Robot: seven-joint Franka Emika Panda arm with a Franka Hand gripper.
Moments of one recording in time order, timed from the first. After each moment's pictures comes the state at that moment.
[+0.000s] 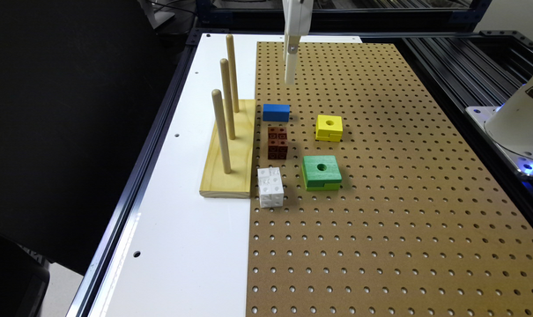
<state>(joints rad) -0.20 0.16 0.03 -2.33 -0.01 2.51 0.61</state>
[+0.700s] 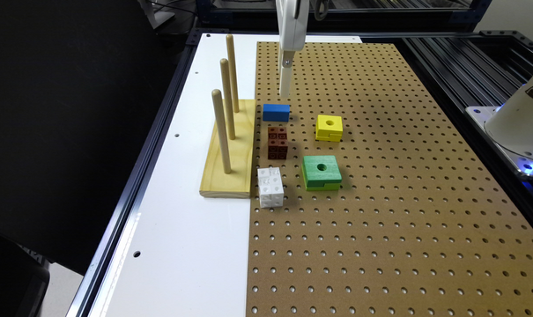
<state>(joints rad) -0.21 0.20 0.09 -2.32 -0.01 2.54 0.66</state>
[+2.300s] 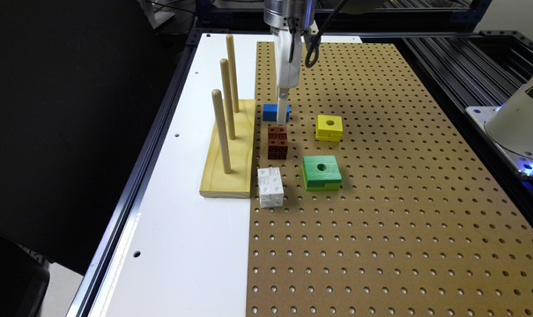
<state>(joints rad) -0.21 0.33 0.09 -2.31 -0.01 2.67 0.66</state>
